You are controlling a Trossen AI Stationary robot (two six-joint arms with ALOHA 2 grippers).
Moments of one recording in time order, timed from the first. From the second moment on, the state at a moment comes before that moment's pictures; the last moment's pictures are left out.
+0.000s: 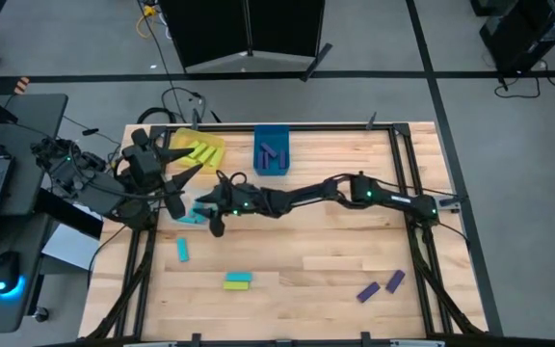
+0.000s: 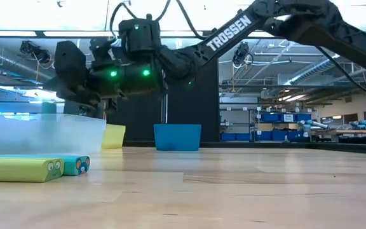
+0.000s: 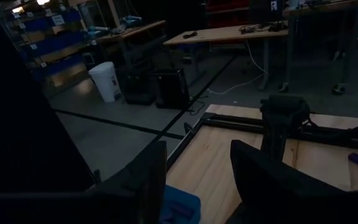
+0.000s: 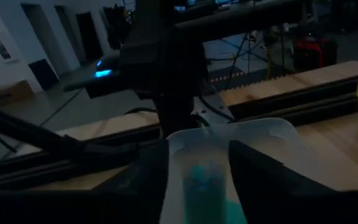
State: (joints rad) left arm -0.60 1.09 1.57 -0.87 -1.16 -0.21; right arm -0.03 2.59 1.95 0.55 0.00 0.25
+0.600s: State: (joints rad) left arm -0.60 1.09 1.57 -0.94 -1.13 -0.28; right arm -0.02 2.13 1.42 0.72 0.13 0.00
